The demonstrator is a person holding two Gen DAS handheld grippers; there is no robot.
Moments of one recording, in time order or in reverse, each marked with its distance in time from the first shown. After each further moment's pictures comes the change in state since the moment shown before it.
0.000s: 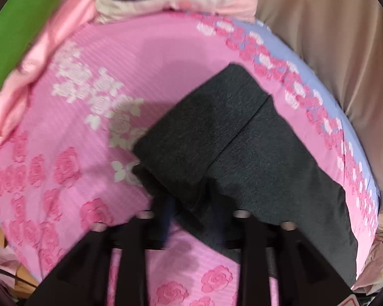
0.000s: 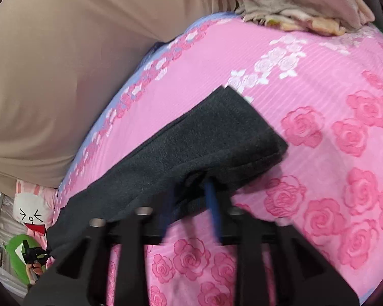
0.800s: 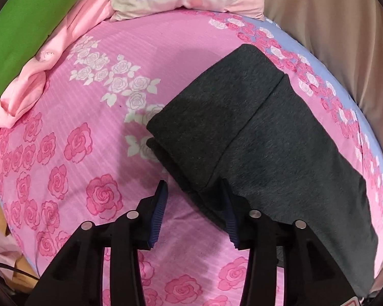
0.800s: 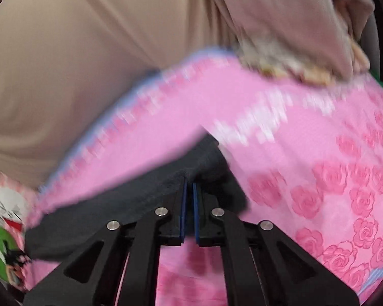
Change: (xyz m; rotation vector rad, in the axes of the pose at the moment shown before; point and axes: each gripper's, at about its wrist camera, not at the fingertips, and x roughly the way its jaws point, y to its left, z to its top) left arm 0.014 -0.001 -0.031 0.022 -0.059 0.097; right arm -0.006 -0.016 0.034 -0.109 -0.050 -0.139
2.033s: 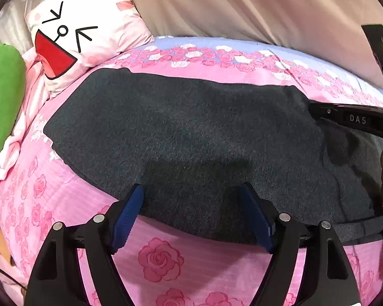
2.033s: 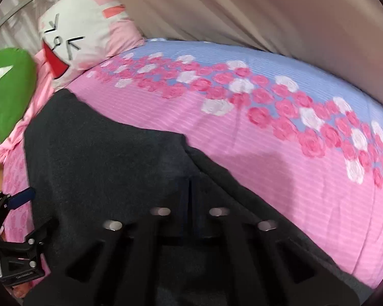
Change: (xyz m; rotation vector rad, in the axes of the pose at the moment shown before) left arm -0.013 -0.142 -0.117 0.443 -0.259 0.008; right arm 0.190 0.550 -0.185 -0.929 0.315 0.382
